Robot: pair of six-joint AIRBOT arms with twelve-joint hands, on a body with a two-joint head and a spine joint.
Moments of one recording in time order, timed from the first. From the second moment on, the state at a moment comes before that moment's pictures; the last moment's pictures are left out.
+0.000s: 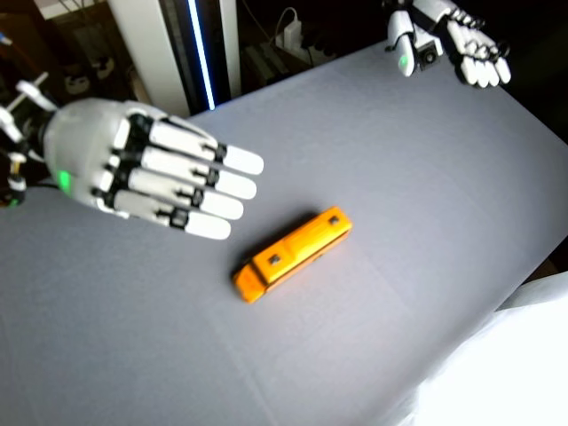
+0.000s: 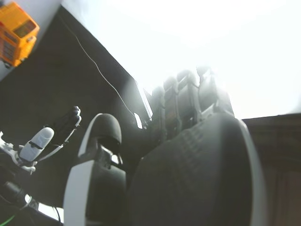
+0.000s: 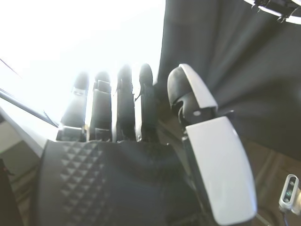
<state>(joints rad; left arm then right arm) 1.18 -0.81 0.83 -0.45 -1.61 1.03 -1.26 -0.94 1.10 0.25 1.58 -0.50</state>
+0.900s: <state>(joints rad) 1.19 -0.81 0.82 -0.44 -1.61 1.03 -1.27 -0.93 1.08 0.24 1.62 -0.51</state>
